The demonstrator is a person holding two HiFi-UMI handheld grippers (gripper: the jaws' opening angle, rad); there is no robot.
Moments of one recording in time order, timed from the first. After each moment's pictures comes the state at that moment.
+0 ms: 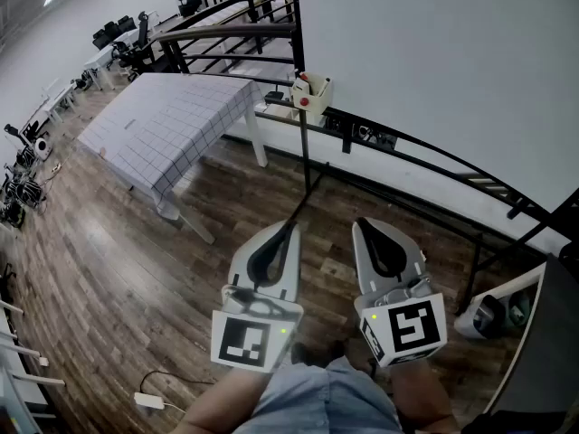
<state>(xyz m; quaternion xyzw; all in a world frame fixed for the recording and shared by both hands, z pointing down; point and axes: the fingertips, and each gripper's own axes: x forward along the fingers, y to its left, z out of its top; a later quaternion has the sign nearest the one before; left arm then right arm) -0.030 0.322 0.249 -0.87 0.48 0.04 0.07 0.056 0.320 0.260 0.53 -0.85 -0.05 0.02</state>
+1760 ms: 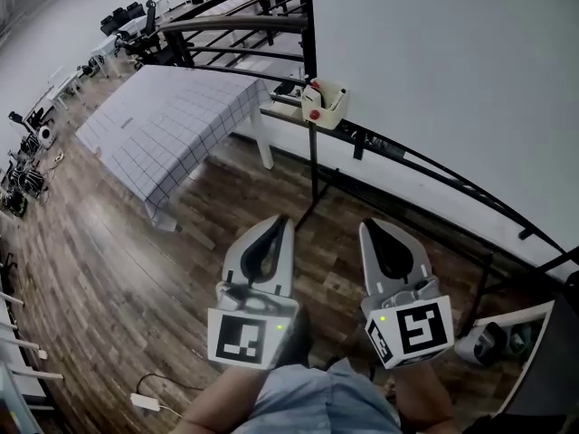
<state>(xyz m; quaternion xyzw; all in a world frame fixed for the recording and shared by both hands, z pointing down) -0.041 0.181 0.267 -0.85 0.52 0.02 0.08 0.063 0.182 0.282 0.51 -0.86 -0.02 0.01</state>
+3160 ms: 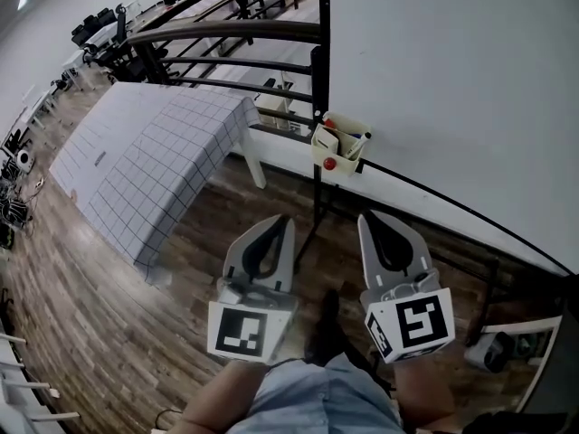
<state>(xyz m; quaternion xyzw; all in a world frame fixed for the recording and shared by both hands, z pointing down) -0.092 -0.046 0.291 -0.88 0.48 -0.01 0.04 0.009 -0.037 0.286 0.55 -0.84 -0.02 0.03</state>
